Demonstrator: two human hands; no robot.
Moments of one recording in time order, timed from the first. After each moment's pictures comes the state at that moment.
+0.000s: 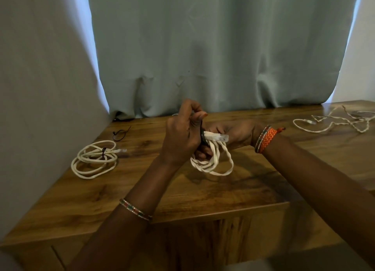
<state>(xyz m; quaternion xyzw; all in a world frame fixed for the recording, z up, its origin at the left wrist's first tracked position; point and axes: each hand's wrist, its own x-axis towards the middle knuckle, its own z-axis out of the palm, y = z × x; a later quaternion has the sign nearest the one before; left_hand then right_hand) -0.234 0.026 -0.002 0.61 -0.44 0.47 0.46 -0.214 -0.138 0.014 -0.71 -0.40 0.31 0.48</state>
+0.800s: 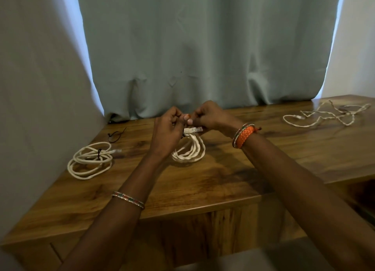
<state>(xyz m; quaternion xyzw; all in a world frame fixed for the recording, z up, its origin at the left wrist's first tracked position) -0.198 0.029 -0.014 0.74 -0.30 0.31 0.52 -0.211 -0.116 0.025 -0.87 -0.13 -0.11 0.46</state>
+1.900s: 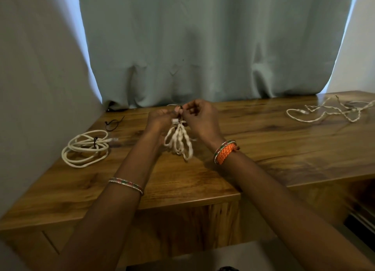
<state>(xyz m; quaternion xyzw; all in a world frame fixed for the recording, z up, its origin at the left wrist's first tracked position) -0.175 0.032 -0.013 0.65 -0.09 0.02 0.76 -0.218 -0.075 -0.016 -0.76 -0.08 -0.35 0.54</state>
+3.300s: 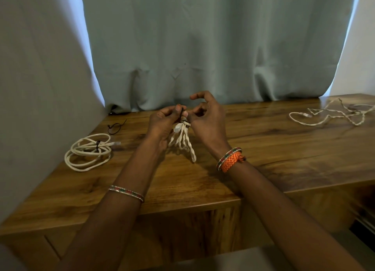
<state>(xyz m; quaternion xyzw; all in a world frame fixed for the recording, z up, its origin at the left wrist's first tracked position) -0.186 0.032 -0.010 0.59 -0.15 0.04 0.79 -0.233 -0.074 -0.007 -0.74 -0.10 -0.41 0.52</state>
